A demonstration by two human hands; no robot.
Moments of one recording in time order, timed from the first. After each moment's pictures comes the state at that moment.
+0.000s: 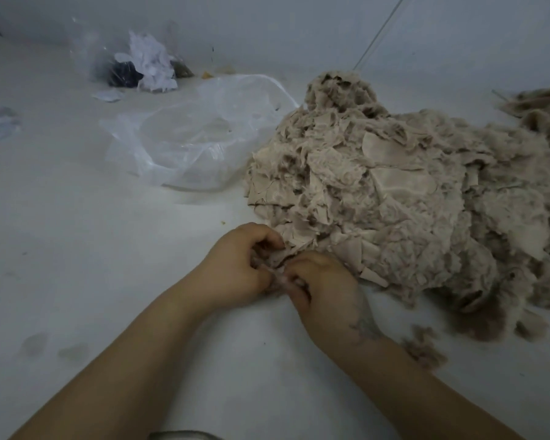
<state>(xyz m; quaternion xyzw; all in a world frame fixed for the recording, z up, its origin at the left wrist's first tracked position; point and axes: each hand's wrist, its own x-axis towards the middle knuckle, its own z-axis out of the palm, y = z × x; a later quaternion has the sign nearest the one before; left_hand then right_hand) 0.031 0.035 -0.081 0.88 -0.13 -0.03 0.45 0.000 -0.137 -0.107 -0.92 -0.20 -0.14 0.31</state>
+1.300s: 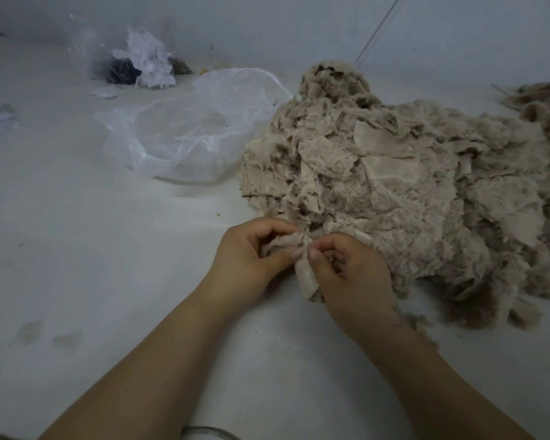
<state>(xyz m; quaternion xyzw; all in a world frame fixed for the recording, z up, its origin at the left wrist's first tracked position) 0.018 0.002 -0.097 0.72 -0.14 0.05 0.68 -0.005 -0.158 -0.099 -0.86 -0.07 -0.19 0.47</state>
